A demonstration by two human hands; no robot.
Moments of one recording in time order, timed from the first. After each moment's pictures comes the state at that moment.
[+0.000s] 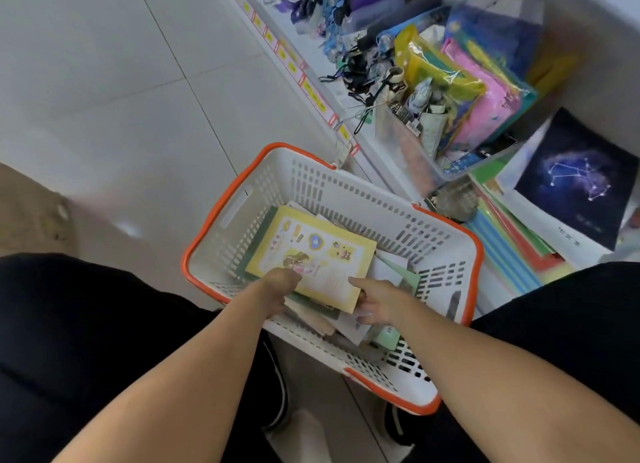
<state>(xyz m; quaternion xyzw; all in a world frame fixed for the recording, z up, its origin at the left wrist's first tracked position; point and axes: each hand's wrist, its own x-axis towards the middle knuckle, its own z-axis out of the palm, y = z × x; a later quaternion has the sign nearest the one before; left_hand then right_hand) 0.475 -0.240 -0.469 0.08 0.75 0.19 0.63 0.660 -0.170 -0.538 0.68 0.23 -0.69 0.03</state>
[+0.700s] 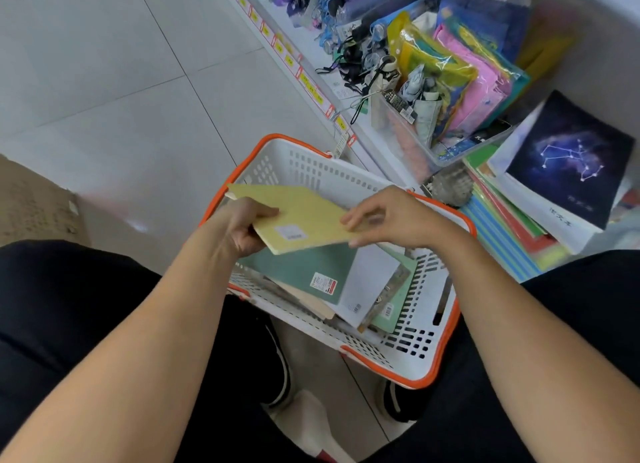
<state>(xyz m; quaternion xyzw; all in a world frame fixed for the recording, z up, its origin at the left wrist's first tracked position) 0.435 -0.219 -0.369 -0.04 0.64 0.45 0.63 0.667 -0.117 -0.381 0.36 0.76 -0.55 -0.02</state>
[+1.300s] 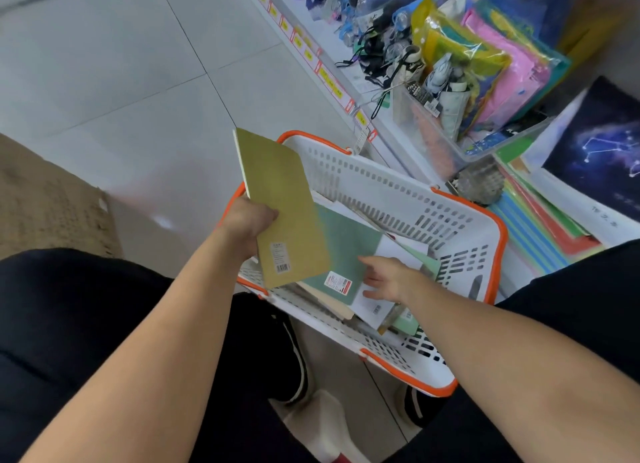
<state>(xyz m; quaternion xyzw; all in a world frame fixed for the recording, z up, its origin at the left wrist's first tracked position) 0.424 -0.225 -0.381 0.10 0.78 0.42 0.46 0.644 -0.165 -0.542 0.66 0.23 -0.72 -0.01</state>
